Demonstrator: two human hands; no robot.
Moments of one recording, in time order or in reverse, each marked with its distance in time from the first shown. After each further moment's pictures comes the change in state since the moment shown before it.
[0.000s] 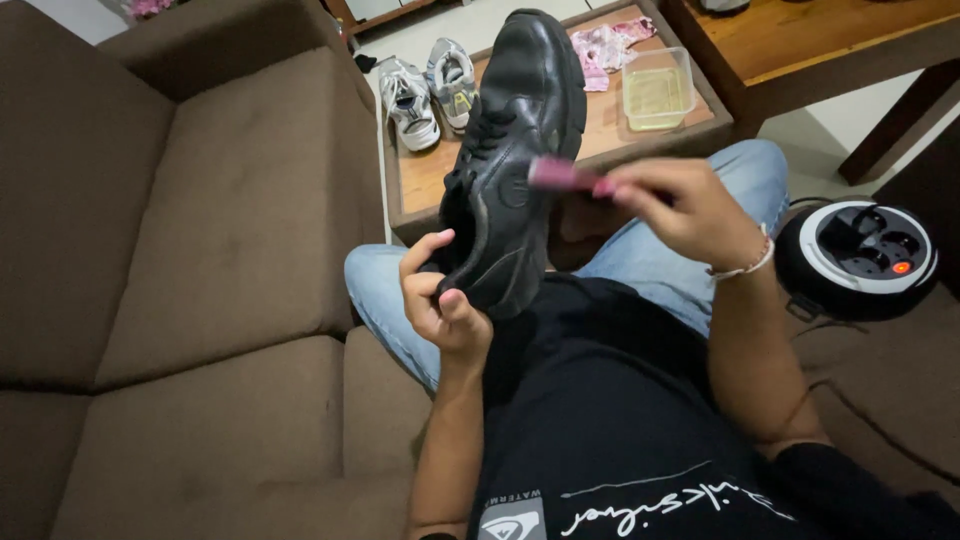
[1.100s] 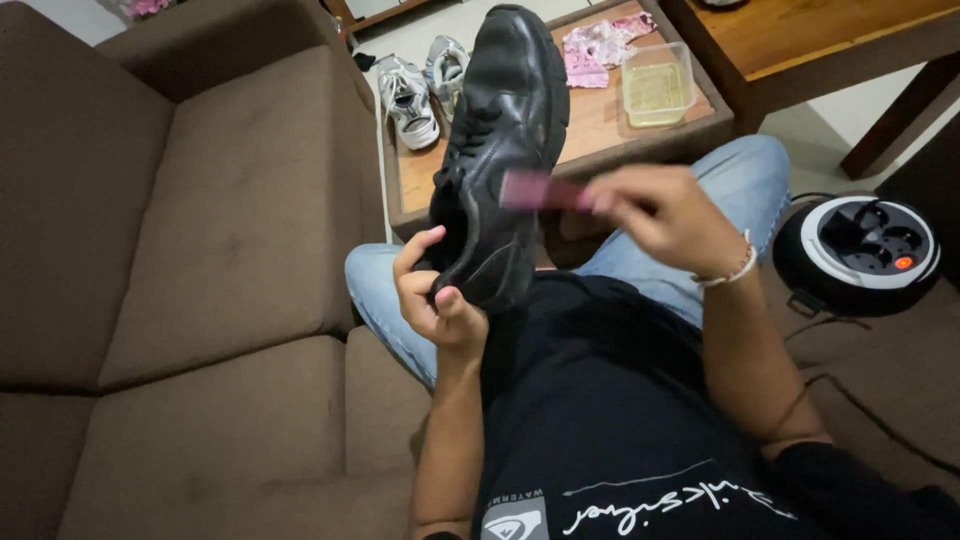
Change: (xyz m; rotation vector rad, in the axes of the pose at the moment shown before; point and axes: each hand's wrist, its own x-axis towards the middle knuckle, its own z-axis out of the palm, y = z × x) left_hand 0.003 -0.007 -0.001 0.051 0.021 0.051; right_hand 0.006 -0.022 0.018 0.025 0.057 -0.005
